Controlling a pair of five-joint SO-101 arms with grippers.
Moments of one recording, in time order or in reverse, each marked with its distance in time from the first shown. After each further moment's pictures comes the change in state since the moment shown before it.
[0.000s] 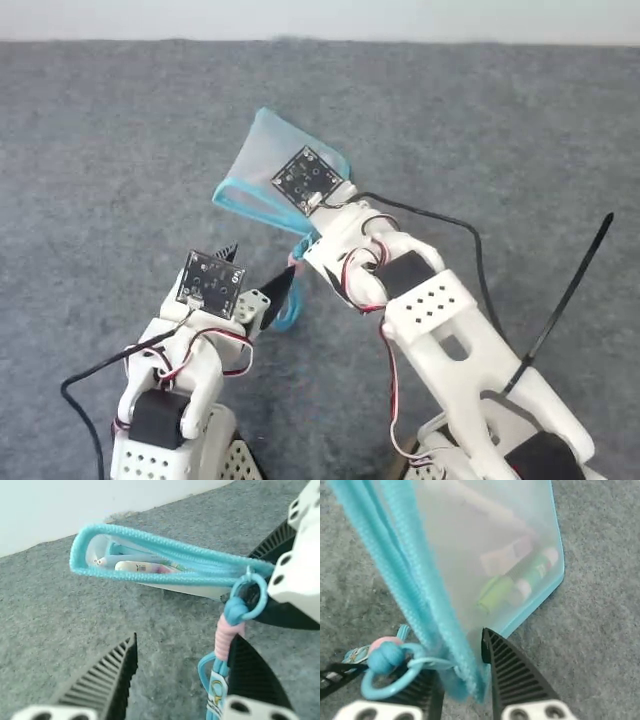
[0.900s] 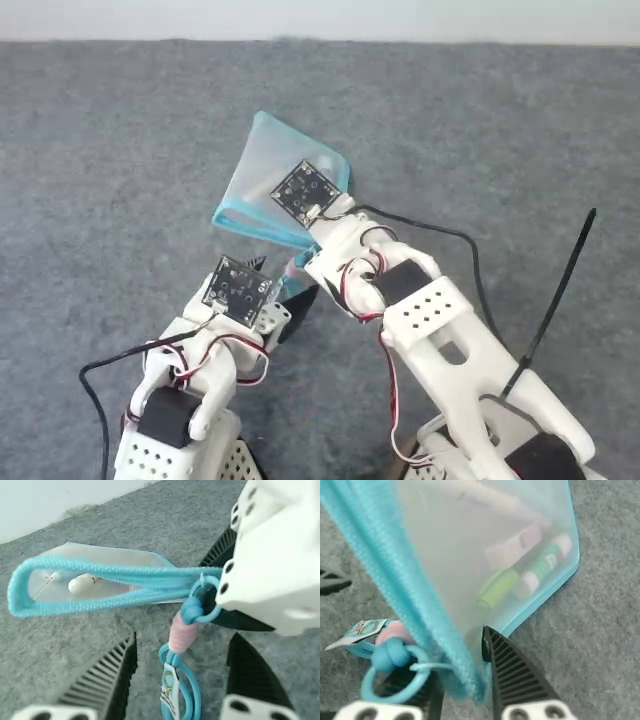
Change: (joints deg) left arm 7.7 0.0 2.6 0.0 0.0; right arm -0.7 -0.1 4.2 -1.5 -0.2
